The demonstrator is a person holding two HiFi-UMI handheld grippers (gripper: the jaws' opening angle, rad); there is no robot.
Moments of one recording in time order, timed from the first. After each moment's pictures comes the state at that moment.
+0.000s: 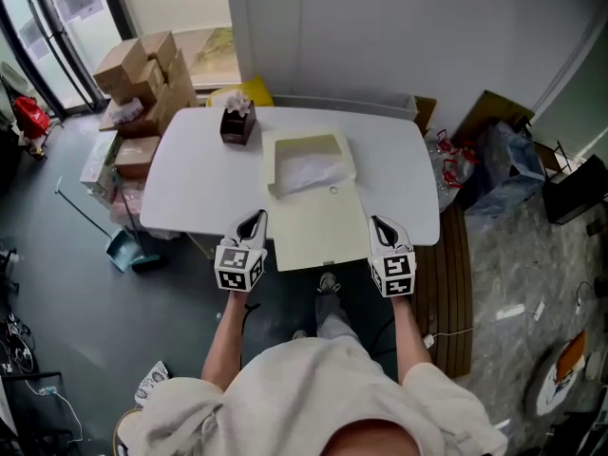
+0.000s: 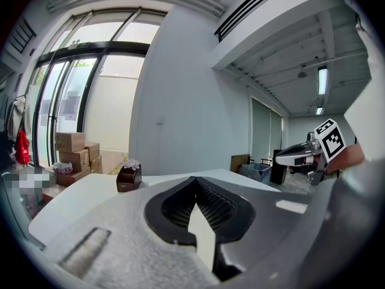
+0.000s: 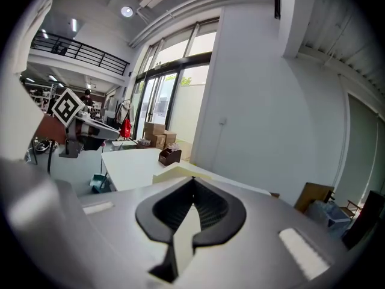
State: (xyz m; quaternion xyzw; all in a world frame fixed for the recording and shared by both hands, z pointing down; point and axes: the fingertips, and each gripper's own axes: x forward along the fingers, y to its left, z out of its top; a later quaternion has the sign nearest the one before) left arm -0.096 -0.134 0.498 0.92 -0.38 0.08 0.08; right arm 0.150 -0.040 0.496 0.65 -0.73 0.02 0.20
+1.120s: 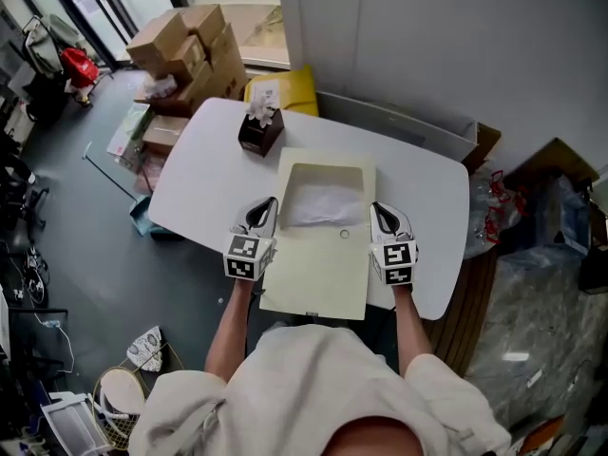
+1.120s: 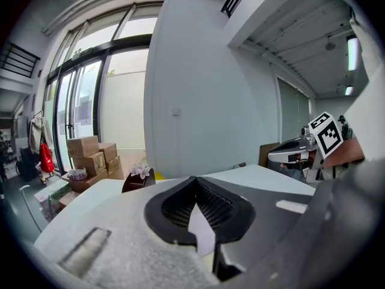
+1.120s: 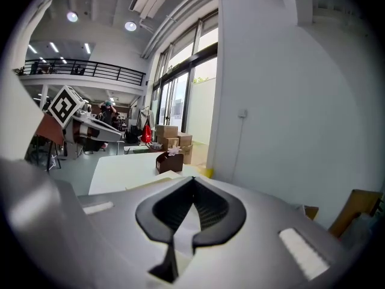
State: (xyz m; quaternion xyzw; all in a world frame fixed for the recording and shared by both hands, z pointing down) left arm -0.013 -0.300 0.506 0.86 -0.48 0.15 0.07; right arm 0.221 -0.277 0.522 0.54 -0.82 0.04 0.18
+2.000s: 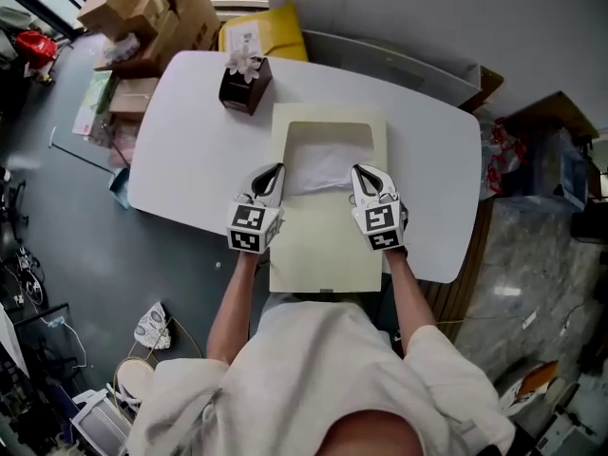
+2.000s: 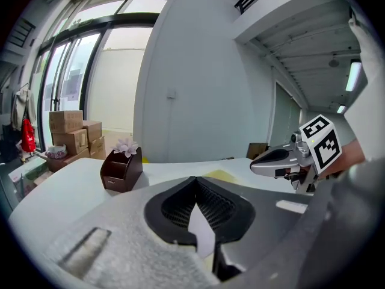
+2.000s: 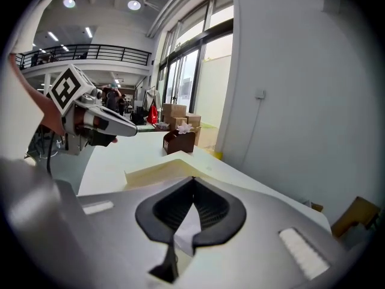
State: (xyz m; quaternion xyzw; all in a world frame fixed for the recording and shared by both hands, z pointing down) left arm -0.012 -0.341 0.583 0.88 -0.42 0.15 0.15; right arm 0.143 -0.316 0.601 0.51 -0.82 0.07 0.27
